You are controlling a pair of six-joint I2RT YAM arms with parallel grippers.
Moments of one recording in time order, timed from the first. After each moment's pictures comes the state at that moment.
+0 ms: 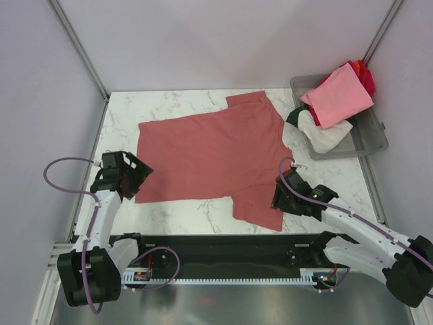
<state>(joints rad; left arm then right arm) 0.14 0.98 0.64 -0.53 0.04 -0.79 0.66 0.97 0.61 -0.72 0.24 0.89</state>
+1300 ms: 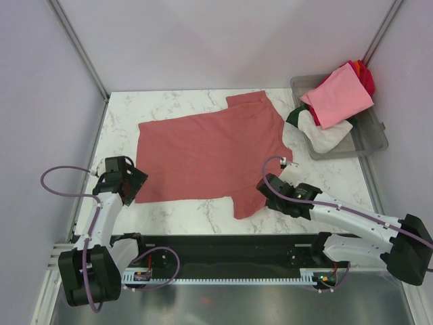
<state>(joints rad) 0.14 0.99 0.57 -0.54 -0.13 -0.87 0.91 1.08 0.70 -0.76 0.49 1.12</state>
